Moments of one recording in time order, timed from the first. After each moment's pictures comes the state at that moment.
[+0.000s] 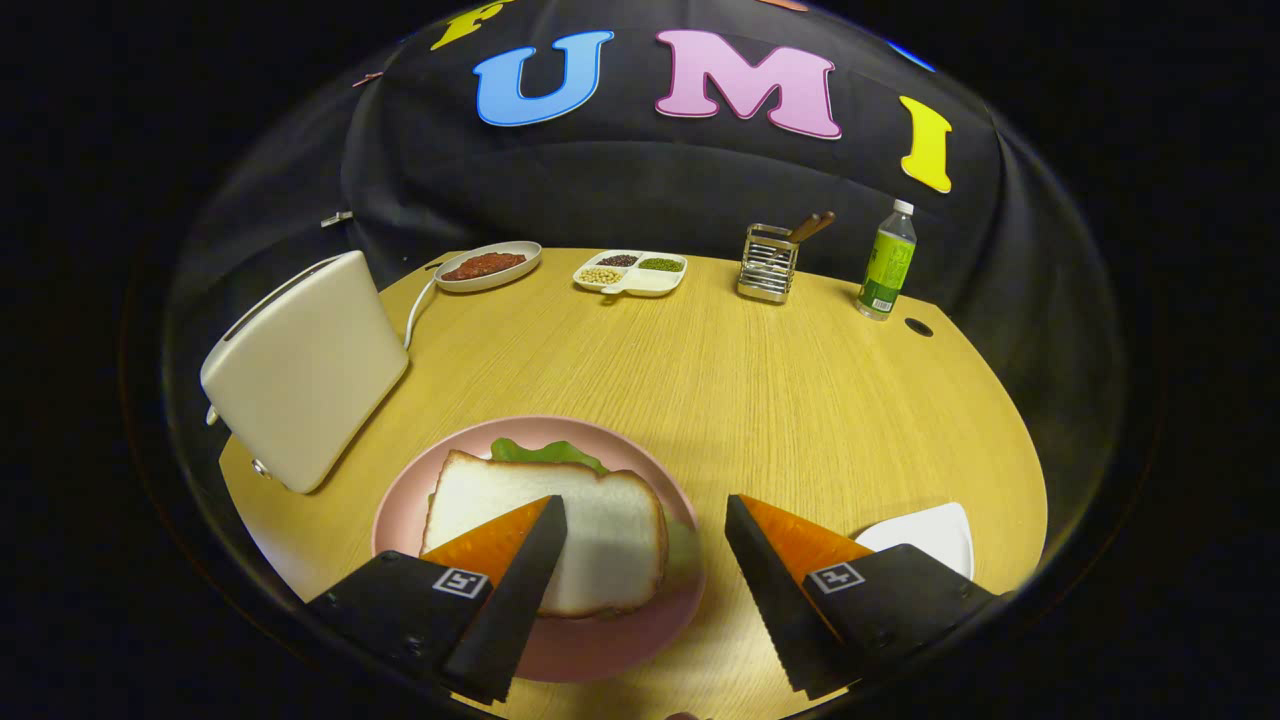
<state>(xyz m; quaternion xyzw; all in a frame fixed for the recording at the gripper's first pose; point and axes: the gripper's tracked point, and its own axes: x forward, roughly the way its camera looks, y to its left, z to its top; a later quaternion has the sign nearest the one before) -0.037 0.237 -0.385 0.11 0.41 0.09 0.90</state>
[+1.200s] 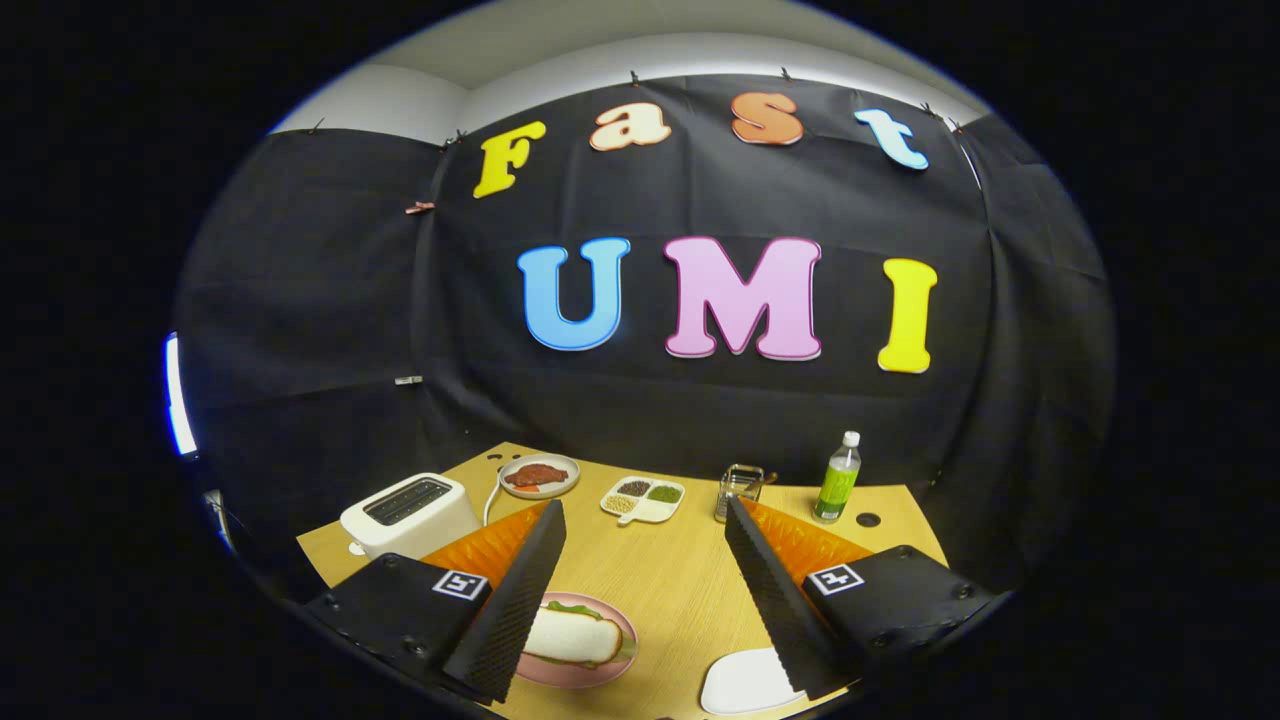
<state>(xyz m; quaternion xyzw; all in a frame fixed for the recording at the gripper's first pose) -0.010 0.117 -0.102 0.13 0.15 0.13 0.97</state>
